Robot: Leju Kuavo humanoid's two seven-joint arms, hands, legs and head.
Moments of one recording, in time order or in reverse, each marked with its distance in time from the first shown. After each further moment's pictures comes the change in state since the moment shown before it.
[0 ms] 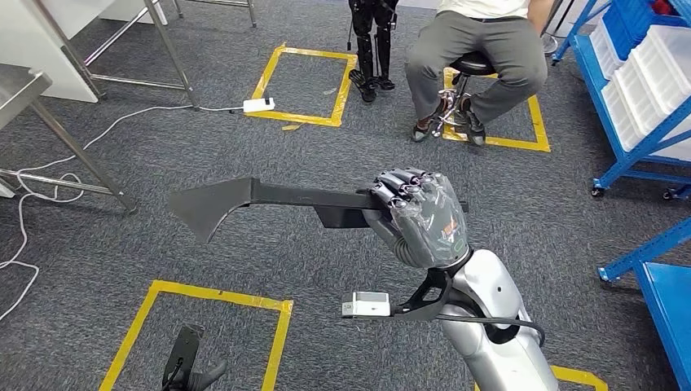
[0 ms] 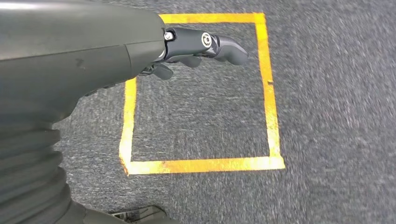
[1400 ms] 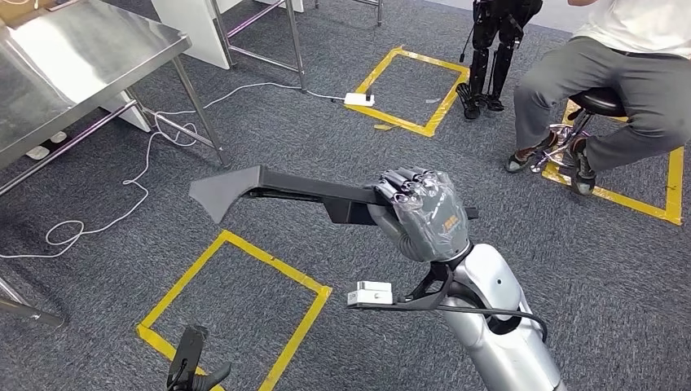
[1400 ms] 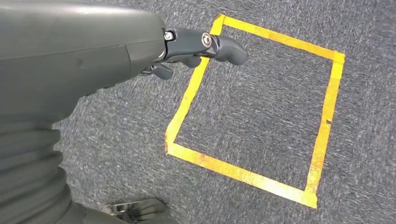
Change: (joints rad) left arm -0.005 -0.008 0.014 0.000 -0.018 0.001 0.022; right arm -0.020 -0.017 -0.009 0.060 -0.006 -0.012 -0.017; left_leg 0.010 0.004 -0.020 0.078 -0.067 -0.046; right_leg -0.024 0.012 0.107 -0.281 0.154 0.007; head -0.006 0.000
